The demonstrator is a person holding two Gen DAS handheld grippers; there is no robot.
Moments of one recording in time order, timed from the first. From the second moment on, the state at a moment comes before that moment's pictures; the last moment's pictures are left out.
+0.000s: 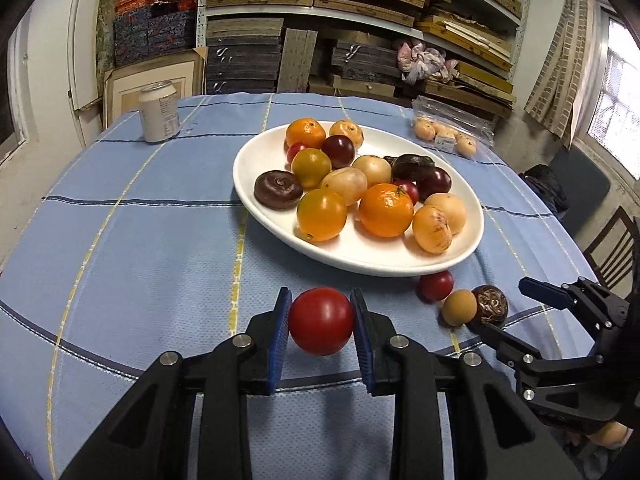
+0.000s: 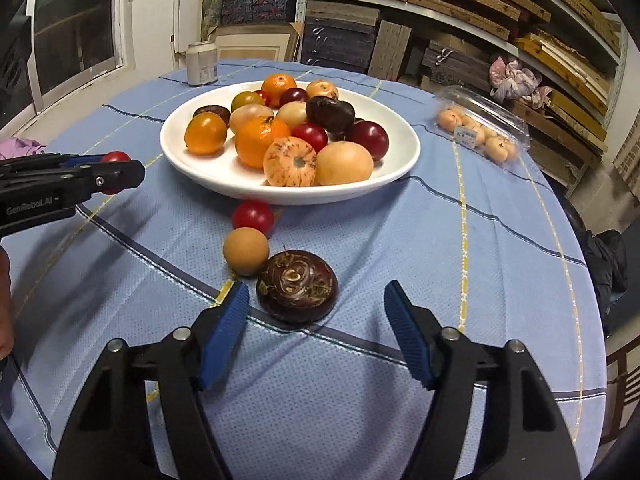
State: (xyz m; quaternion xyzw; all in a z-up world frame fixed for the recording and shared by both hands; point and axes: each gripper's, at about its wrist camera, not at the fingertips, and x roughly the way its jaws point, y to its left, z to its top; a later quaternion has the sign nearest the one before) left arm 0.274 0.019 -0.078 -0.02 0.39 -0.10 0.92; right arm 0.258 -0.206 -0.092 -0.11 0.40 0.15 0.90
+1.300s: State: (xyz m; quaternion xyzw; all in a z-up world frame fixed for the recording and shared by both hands) left arm 0.279 0.008 -0.051 0.01 0.38 -0.11 0.92; right arm 0.231 -0.243 -0.026 0.04 0.37 0.18 0.91
